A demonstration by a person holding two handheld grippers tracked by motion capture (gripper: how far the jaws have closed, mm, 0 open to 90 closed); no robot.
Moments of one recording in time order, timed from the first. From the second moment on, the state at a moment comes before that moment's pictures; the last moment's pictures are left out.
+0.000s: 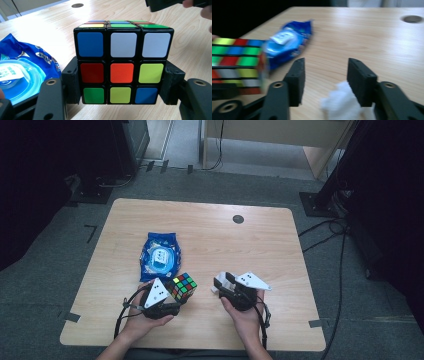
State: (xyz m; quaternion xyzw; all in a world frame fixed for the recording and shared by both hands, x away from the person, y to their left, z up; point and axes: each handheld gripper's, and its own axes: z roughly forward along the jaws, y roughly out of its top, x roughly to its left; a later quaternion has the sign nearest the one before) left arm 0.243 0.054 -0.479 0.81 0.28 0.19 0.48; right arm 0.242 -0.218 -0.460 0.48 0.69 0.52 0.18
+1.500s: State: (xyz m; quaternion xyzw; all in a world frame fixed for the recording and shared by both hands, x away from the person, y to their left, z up) left arm 0.231 0.039 -0.488 0.83 0.20 0.24 0.45; right arm 0.241 -0.177 -0.449 0.46 0.72 0.52 -0.02
